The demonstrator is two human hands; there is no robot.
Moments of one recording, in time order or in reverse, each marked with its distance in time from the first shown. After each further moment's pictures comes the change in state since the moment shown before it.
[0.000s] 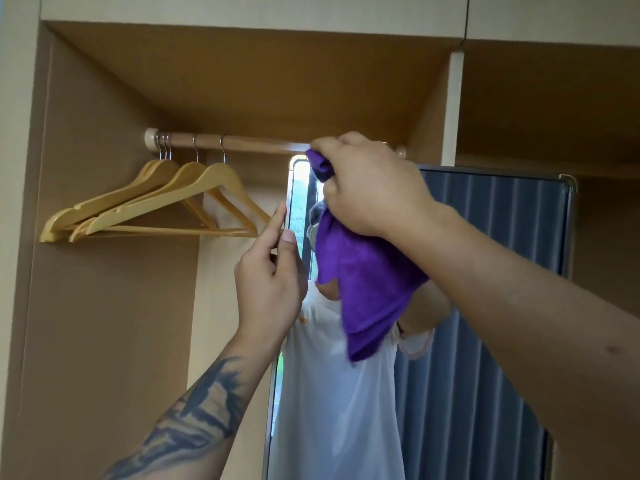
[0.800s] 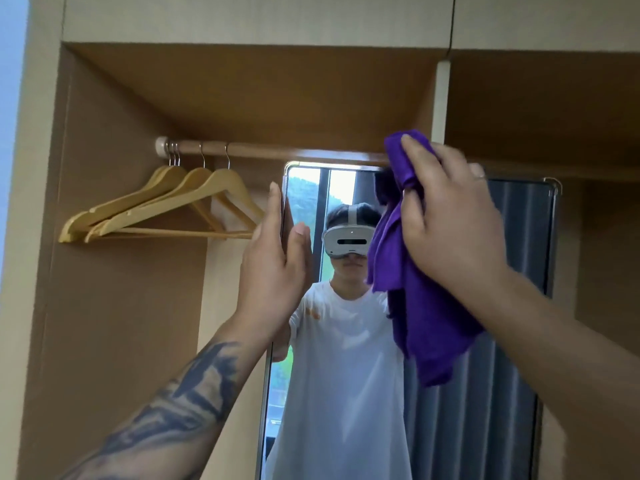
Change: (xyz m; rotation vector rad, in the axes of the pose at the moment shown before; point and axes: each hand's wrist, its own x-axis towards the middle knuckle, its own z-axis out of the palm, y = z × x) left_hand 0.003 0.027 0.001 0.358 -0.094 0.114; right_hand -0.083 0.058 -0.008 0.143 0.340 0.141
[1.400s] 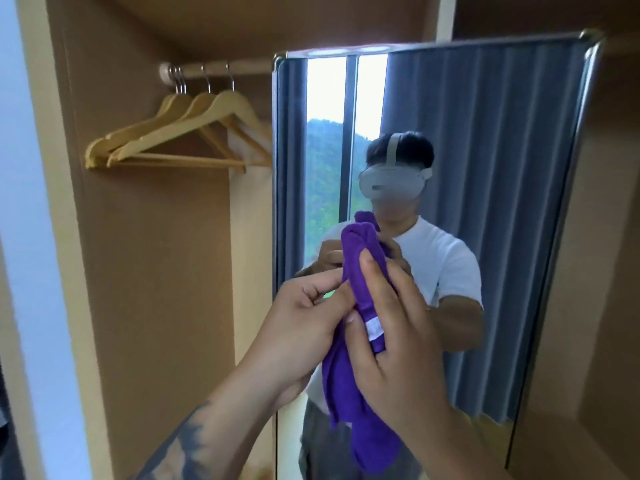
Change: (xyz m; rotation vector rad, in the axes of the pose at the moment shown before) left_hand -0.165 0.044 -0.019 -0.719 -0.545 -0.637; right_hand -0.238 -0.041 0.033 0.587 -0.080 0.156
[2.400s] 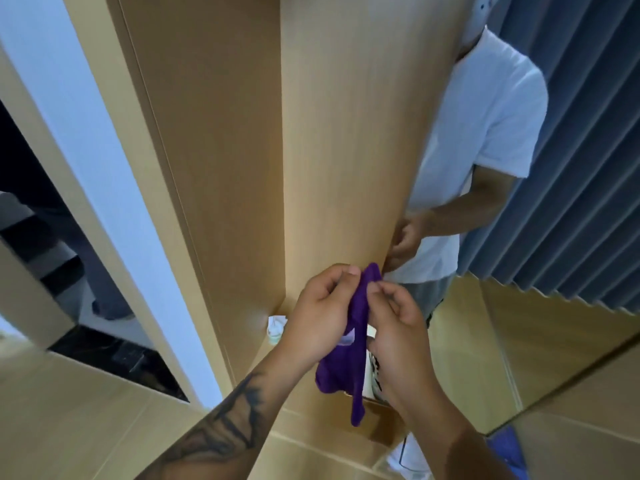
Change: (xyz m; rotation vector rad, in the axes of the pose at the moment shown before) left_hand -0.108 -0.171 -0.155 0.093 0.285 -0.404; right_hand -0.175 -0.061 0.157 0.629 -0.171 1.317
